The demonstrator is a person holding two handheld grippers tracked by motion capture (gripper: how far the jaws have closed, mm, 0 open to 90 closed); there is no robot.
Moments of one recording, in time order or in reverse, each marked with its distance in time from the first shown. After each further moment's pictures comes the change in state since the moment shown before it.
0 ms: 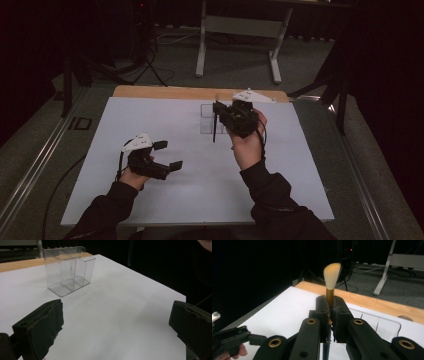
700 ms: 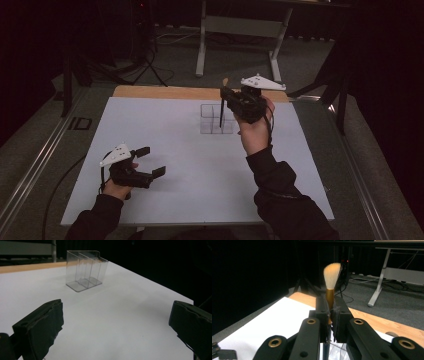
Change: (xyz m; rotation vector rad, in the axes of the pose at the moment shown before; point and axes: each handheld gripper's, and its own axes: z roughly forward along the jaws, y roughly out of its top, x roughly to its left) left arm 0.008 -0.033 -0.037 -0.092 0.071 -0.015; right arm -0.025 0.026 0.002 -0.067 -0.013 -0.040
